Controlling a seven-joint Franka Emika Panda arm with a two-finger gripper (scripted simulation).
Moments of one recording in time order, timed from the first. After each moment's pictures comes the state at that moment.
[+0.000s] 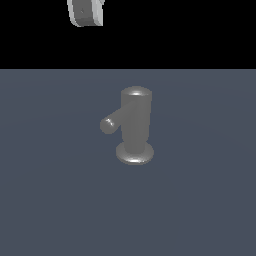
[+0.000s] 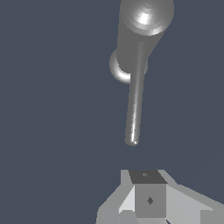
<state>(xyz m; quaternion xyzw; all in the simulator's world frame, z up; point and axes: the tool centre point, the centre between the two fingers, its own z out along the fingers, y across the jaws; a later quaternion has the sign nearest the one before) -0.233 0.042 0.345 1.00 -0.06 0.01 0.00</state>
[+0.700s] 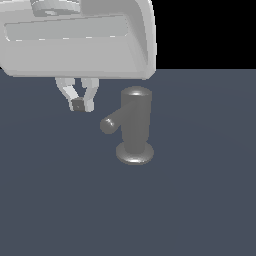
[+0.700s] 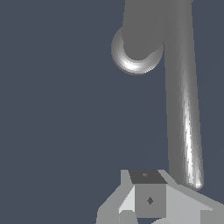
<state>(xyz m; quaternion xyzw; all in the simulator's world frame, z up) -0.219 0.067 0.247 0.99 -0.11 0.00 0.00</state>
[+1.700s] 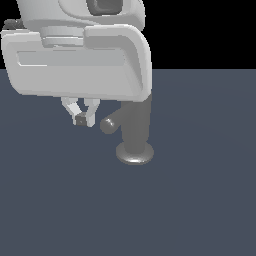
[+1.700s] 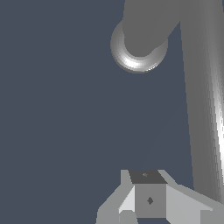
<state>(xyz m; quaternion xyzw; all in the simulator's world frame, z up) -0.213 0.069 0.221 0.99 -0.12 0.00 0.00</state>
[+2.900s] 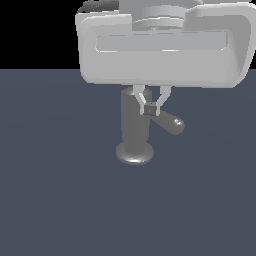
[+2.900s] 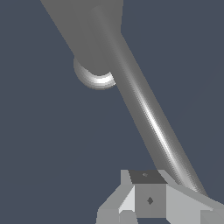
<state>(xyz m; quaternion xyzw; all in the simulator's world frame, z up) -0.210 -0.035 0.238 0.99 -0.11 0.02 0.00</state>
